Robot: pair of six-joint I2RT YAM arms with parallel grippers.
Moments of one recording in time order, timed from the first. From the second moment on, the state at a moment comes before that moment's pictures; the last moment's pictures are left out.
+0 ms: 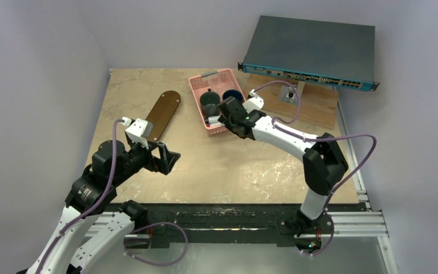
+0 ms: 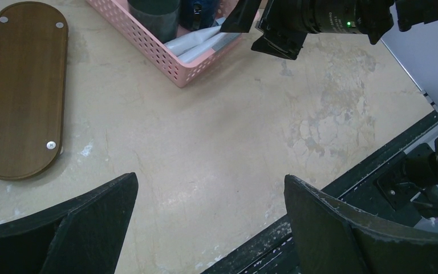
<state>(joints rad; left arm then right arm) -0.53 0.53 0.91 -0.73 0.08 -0.25 0.75 1.74 1.35 -0.51 0.55 1.22</state>
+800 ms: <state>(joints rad) -0.53 0.54 0.91 -0.73 0.13 -0.25 0.75 1.94 1.53 -0.63 0.64 1.44</state>
